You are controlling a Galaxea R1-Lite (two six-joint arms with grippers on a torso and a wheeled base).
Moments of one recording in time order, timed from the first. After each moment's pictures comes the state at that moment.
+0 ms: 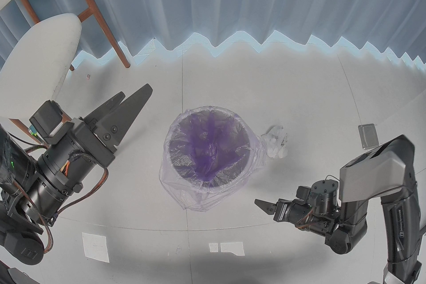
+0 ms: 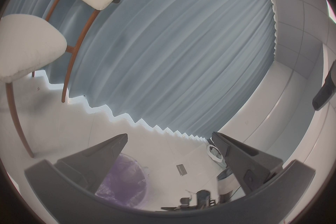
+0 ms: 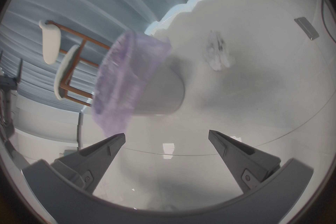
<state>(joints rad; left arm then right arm) -0.54 1.49 -0.34 -1.51 -0.11 -0.43 0.32 2.46 -0.45 -1.55 0.14 0.52</state>
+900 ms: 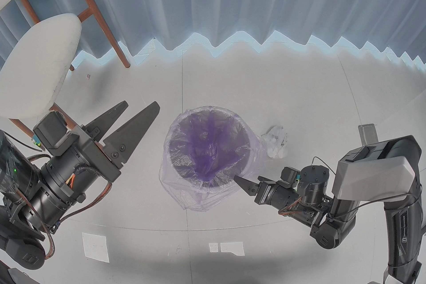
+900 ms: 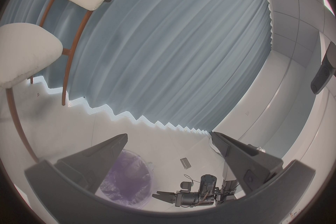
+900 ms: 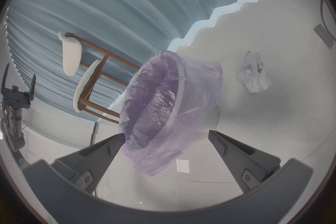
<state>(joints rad) -0.57 1.49 -0.30 -1.51 -0.11 -0.35 0.42 2.39 -0.62 -1.55 0.12 0.57</state>
